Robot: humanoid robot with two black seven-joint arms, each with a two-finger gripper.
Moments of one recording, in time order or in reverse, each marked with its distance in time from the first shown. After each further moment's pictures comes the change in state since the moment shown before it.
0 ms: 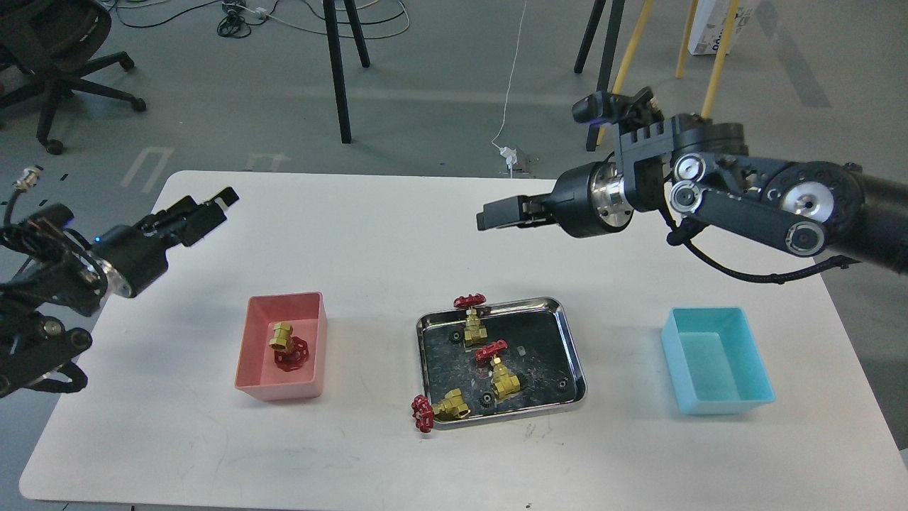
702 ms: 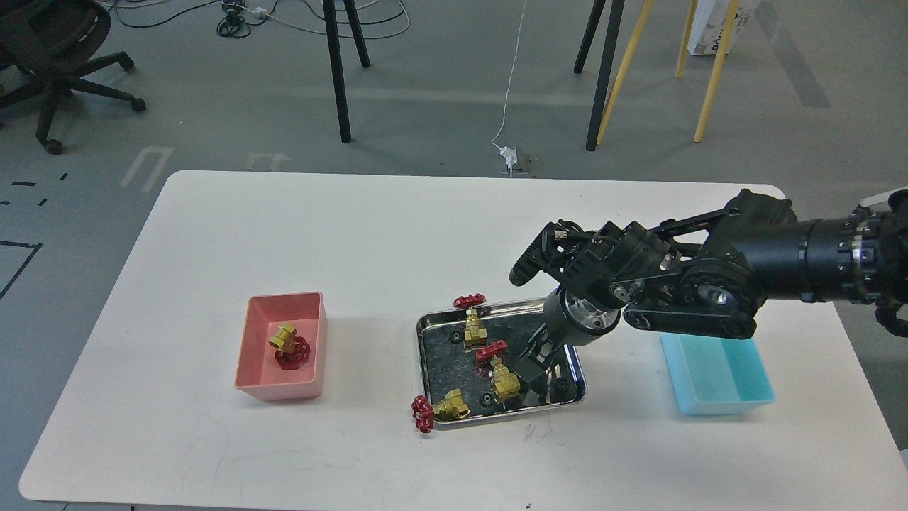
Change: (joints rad) left arm -0.470 0.038 -0.285 0.347 -0.327 -0.324 0.000; right arm 0.041 0.166 -0.424 -0.019 -0.274 0.000 0.122
